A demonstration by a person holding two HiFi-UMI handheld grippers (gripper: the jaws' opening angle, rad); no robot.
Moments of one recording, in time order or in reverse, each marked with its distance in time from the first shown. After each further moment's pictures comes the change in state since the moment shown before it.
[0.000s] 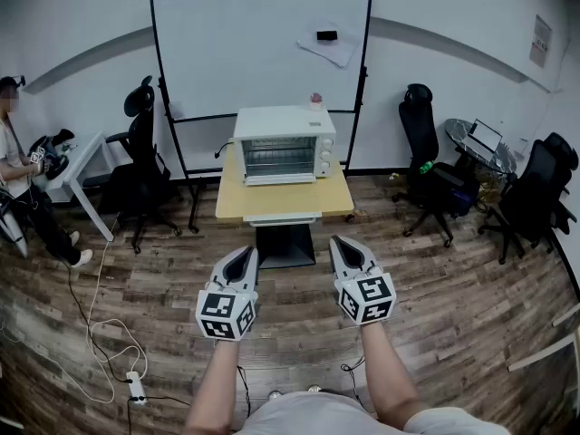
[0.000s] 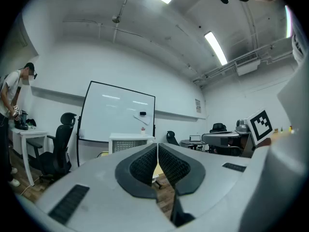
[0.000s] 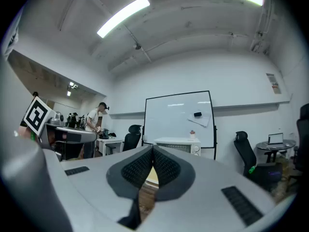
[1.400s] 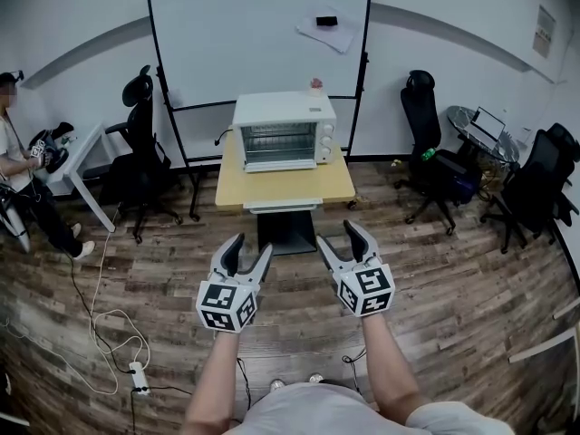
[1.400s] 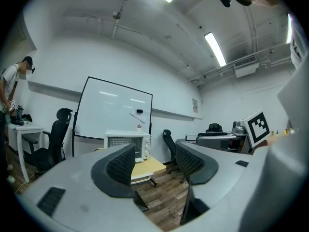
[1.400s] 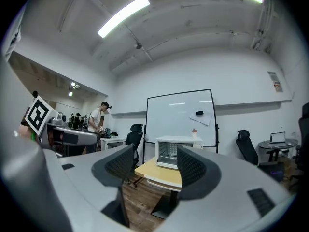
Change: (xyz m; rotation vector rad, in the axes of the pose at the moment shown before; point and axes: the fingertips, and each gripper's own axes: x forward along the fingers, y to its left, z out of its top) left arm 0.005 -0.012 -0.011 -0.024 0.014 -0.043; right arm 0.001 0.003 -0.009 -0.004 0.004 0.024
